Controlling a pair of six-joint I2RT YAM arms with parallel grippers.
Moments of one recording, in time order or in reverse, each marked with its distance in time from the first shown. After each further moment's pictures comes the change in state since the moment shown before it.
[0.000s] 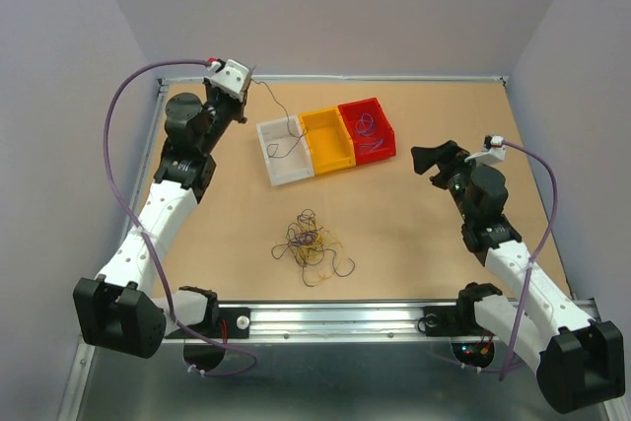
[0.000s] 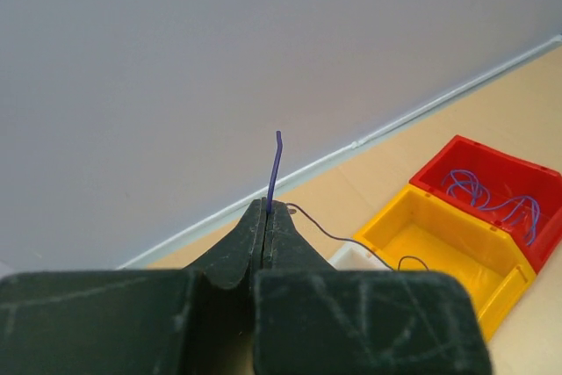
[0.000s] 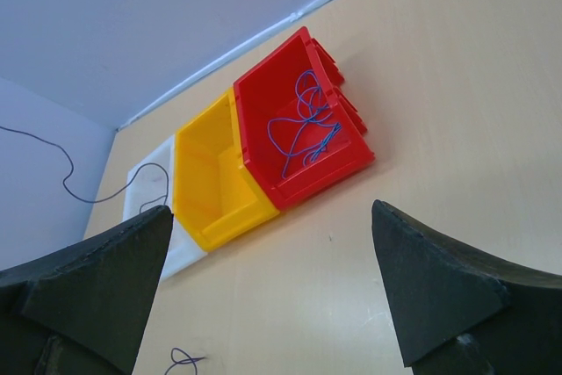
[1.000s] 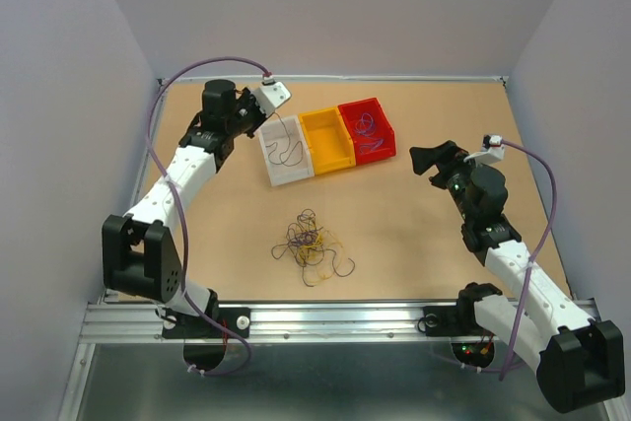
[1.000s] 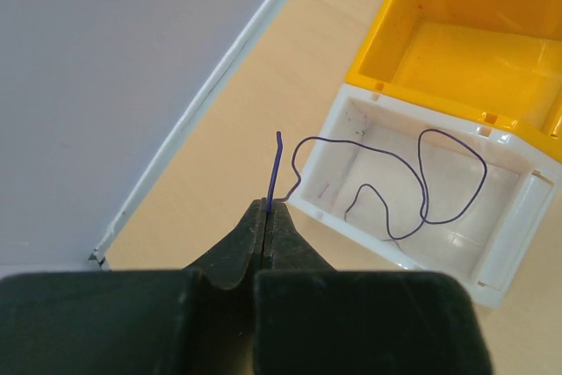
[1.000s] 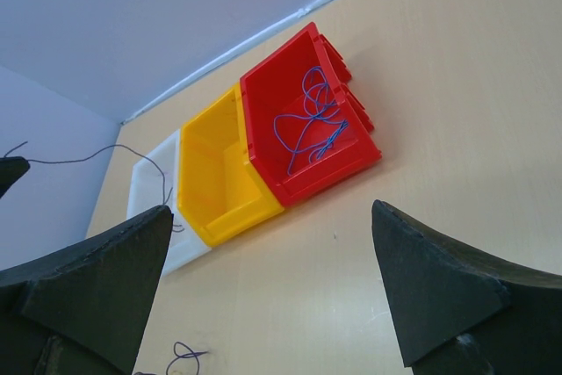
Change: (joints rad) left arm -0.001 0.276 0.129 -0.358 0.070 0.439; right arm 0.000 0.003 0.000 0.007 -0.037 -0.004
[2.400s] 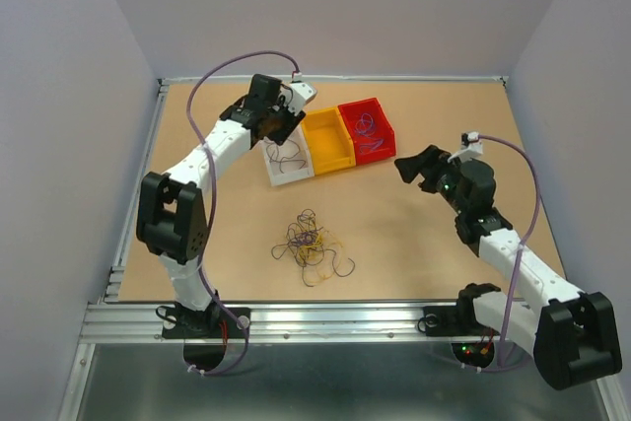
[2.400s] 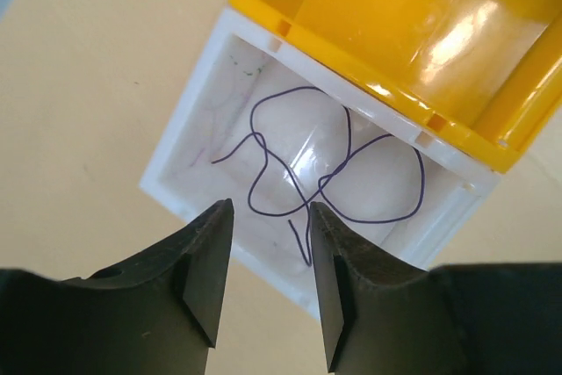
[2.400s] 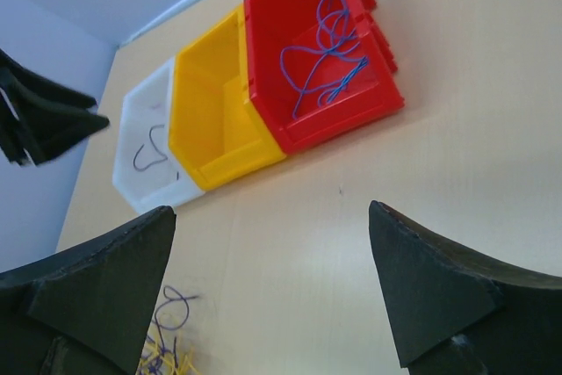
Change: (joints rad) left arm -0.150 0.370 0.293 -0.335 -0.244 -0.251; right arm 0.000 0.115 0.001 0.014 -0.163 -0.026
